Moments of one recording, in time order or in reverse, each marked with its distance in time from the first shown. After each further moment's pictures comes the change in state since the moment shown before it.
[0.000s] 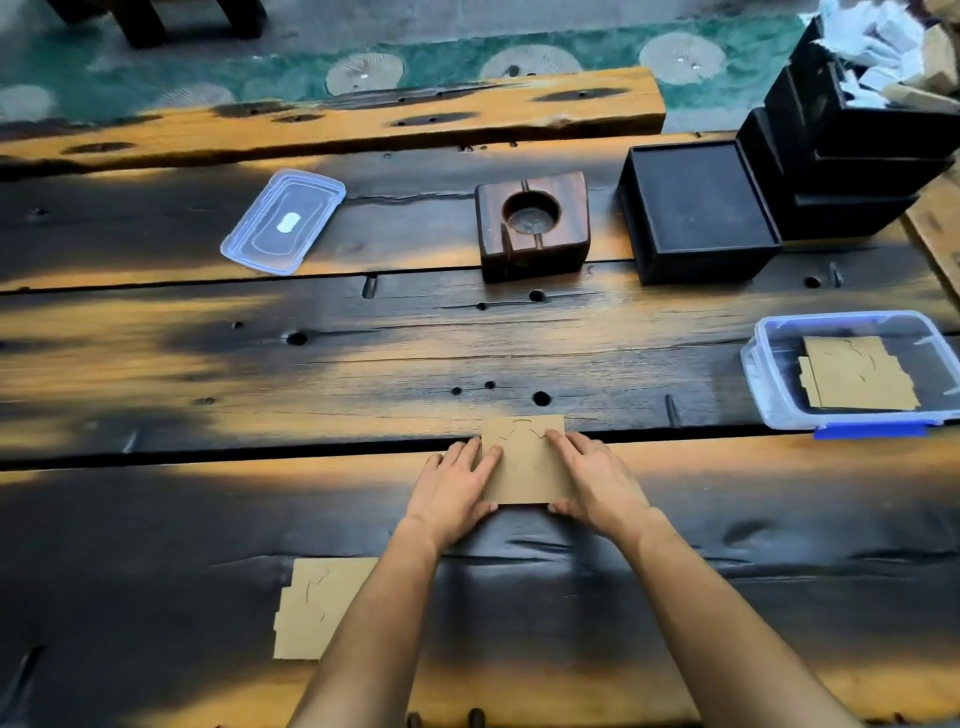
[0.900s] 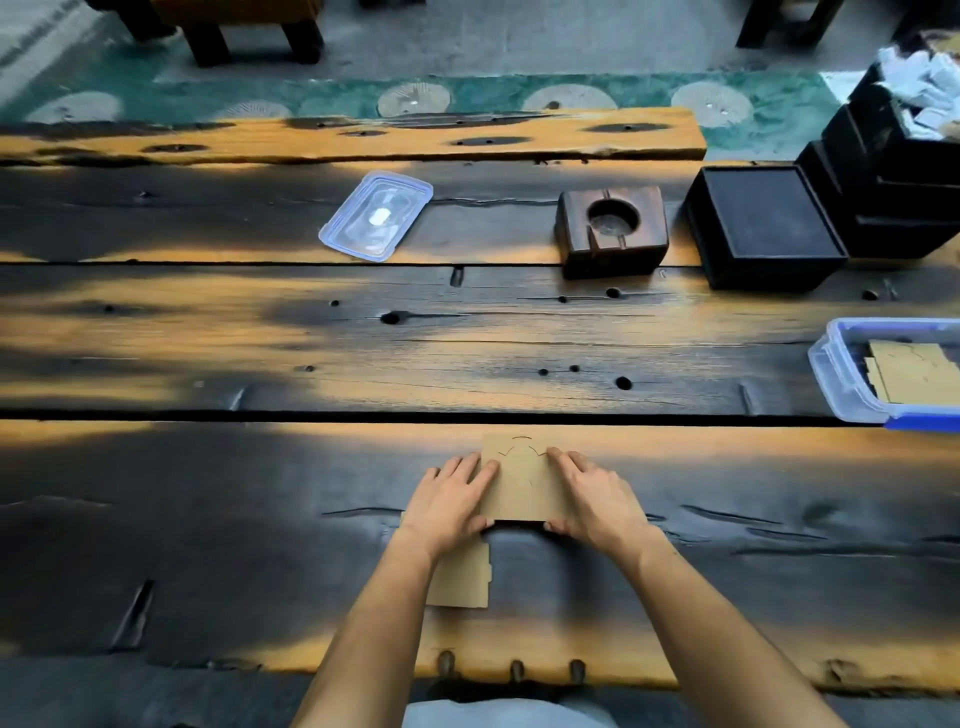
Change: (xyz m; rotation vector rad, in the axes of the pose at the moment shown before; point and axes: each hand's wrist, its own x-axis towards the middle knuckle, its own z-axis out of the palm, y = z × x) left_hand -0.128 -0.110 0.033 -0.036 0.048 0.001; right_hand -0.035 -0.151 0.056 -0.091 0.012 -0.006
